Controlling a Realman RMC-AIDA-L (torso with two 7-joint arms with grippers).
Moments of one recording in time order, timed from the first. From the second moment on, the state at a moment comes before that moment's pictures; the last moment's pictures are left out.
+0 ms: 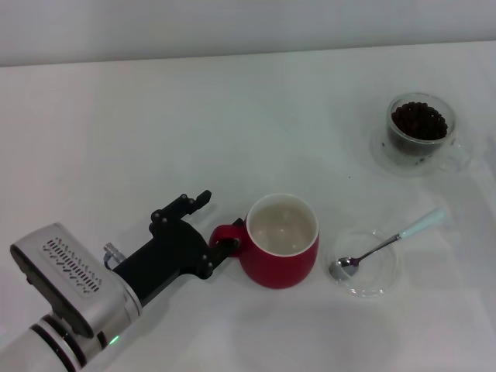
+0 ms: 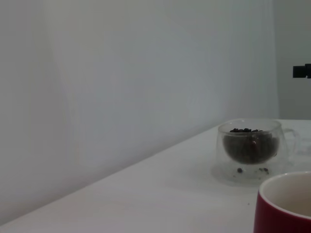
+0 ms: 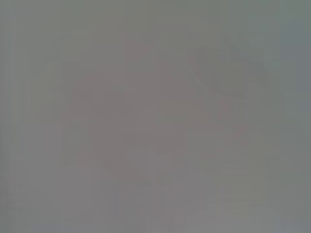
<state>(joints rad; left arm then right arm) -0.40 -2.09 2.76 0.42 -0.60 0.96 -0.04 0.26 2.01 -0.14 0.06 1.90 1.41 -2.83</state>
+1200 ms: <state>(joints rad) -0.27 -2.09 2.78 0.42 -0.59 1.05 0.04 0.24 2.01 -0.14 0.06 1.90 1.41 -2.83</state>
